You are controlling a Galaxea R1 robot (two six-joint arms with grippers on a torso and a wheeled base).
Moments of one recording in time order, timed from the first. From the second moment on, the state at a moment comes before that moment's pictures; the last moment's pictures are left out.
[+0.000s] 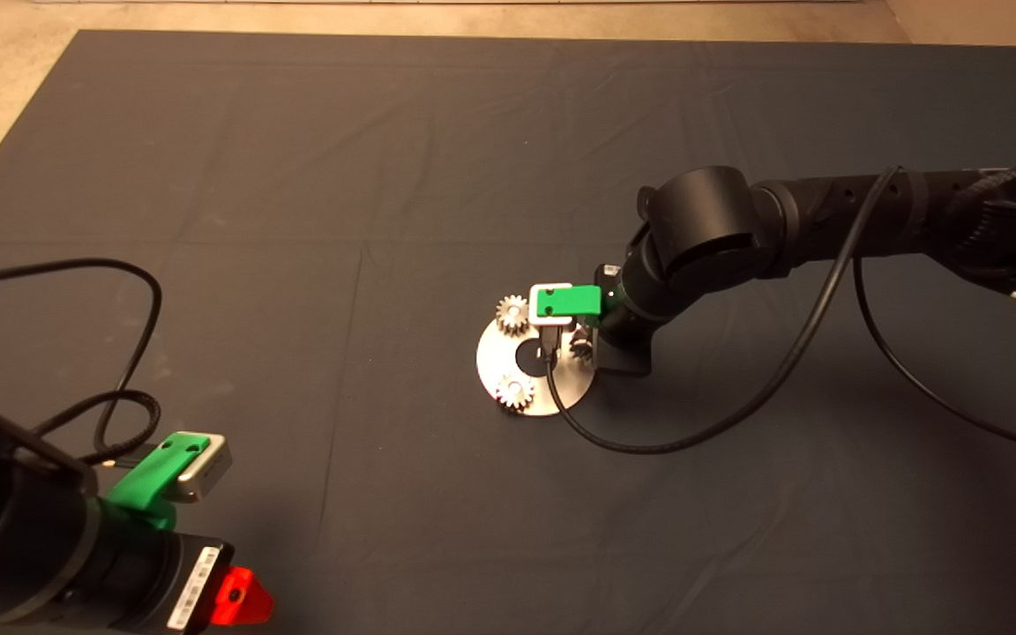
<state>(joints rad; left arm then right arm) -0.32 1.98 -0.34 0.23 1.53 -1.53 0.32 2.72 -1.09 -0.45 -1.52 0.23</state>
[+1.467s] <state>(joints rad) -0.31 1.98 -0.34 0.23 1.53 -1.53 0.37 2.77 -1.15 -0.24 -1.53 0.27</state>
